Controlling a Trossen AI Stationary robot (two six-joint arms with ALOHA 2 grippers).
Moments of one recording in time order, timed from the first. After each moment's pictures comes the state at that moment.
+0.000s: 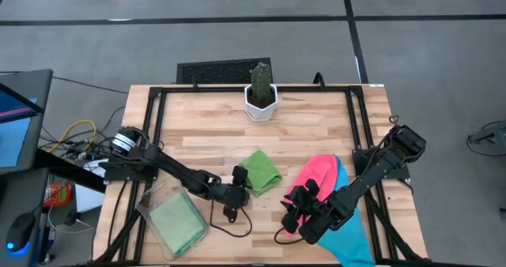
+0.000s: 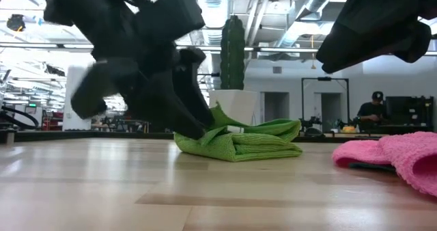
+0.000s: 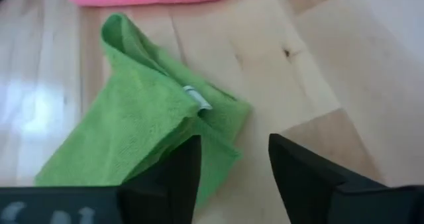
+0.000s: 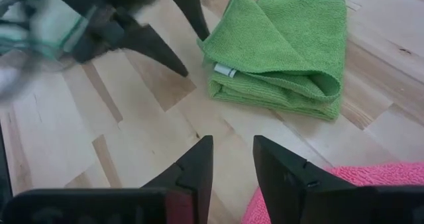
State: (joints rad) left arm -0.39 1.86 0.94 0.09 -0.38 0.18; right arm 0.73 1.74 1.10 -0.52 0.73 1.23
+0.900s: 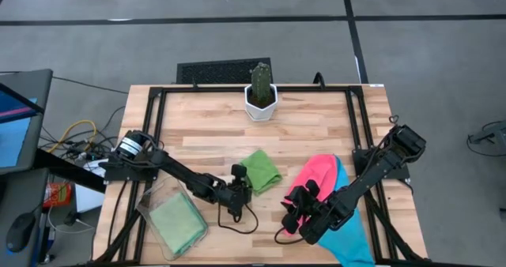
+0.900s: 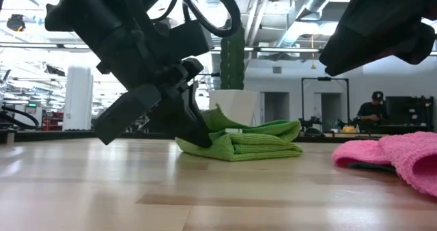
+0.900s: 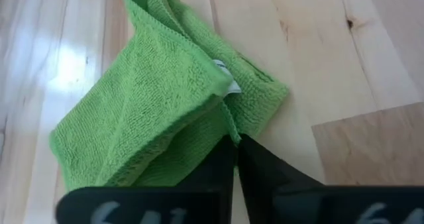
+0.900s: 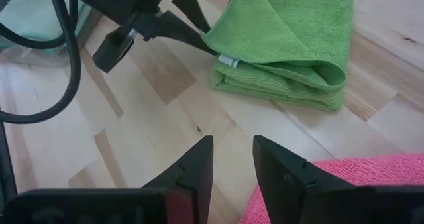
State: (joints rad) left arm -0.40 1.93 1.01 0.01 -0.53 0.06; right arm 0.73 1.74 1.10 -0.52 0.70 1.25
